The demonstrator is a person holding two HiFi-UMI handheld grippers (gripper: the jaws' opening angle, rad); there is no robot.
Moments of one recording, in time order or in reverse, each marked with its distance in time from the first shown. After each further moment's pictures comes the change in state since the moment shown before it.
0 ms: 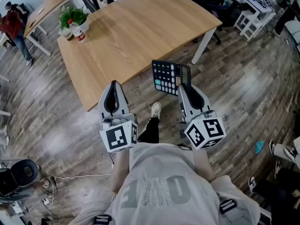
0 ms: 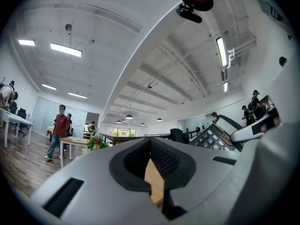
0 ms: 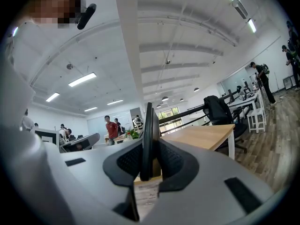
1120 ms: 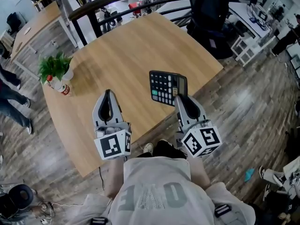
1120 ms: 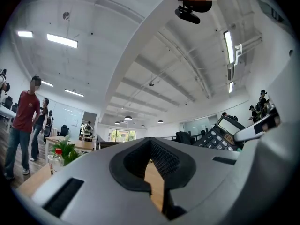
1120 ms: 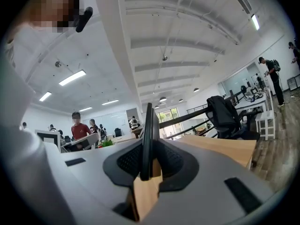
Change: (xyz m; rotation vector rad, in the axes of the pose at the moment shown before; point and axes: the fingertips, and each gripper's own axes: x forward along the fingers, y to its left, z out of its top) left arm 0.351 0.030 -0.017 -0.025 -0.024 0.015; right arm 0.301 -0.150 0.108 -0.010 0.002 -0.002
